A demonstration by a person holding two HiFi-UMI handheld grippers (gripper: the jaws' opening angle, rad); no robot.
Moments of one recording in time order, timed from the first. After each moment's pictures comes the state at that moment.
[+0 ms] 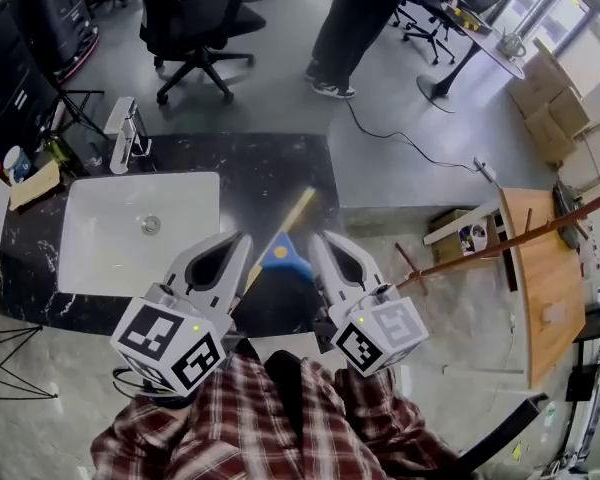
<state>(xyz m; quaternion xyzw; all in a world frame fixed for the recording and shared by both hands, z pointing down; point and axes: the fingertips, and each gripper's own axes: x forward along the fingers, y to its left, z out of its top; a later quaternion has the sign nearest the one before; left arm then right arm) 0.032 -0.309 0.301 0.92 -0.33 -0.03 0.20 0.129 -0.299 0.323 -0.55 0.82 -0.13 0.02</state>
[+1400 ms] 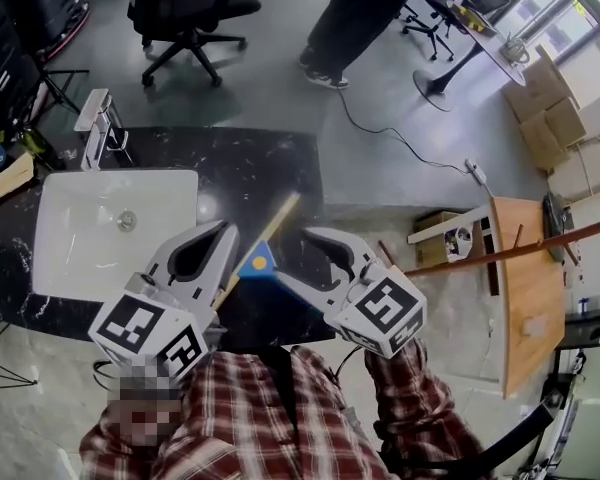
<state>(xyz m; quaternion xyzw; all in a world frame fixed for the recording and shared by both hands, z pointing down) 0.052 -0.358 0.312 0.91 -0.34 -0.03 0.23 0.125 -0.322 0.369 -0.34 0.90 -0.09 -0.26</state>
